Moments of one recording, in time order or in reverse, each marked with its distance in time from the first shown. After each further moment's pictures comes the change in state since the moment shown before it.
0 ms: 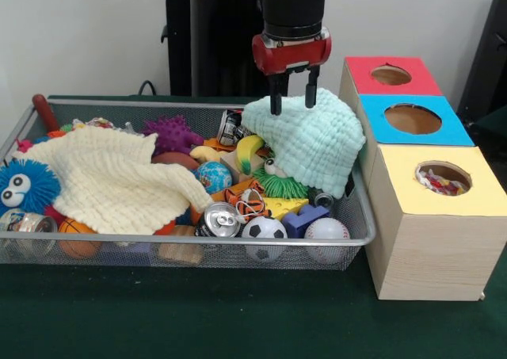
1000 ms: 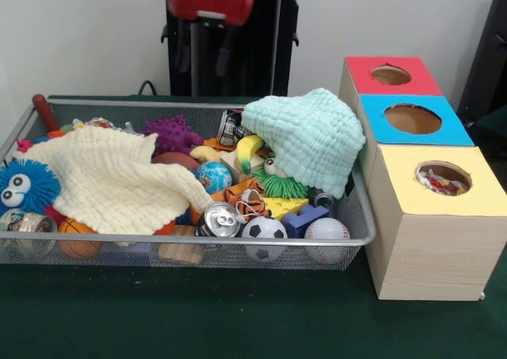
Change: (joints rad) arm -0.106 -0.243 -0.100 0.028 -0.030 0.000 0.000
